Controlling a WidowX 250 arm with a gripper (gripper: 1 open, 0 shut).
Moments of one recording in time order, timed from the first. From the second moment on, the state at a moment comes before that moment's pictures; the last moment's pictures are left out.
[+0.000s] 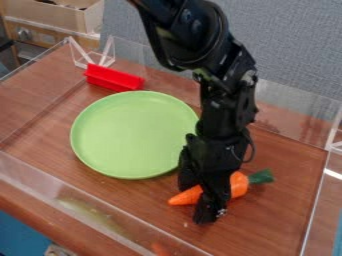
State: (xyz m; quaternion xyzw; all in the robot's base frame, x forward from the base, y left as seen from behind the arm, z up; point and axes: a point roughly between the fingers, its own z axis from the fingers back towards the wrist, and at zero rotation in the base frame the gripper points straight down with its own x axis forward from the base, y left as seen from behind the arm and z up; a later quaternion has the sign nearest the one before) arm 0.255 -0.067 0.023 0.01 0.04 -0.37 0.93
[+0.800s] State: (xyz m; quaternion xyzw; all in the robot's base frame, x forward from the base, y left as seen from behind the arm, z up) arm 0.265 -0.068 0.022 0.00 0.03 -0.42 0.91
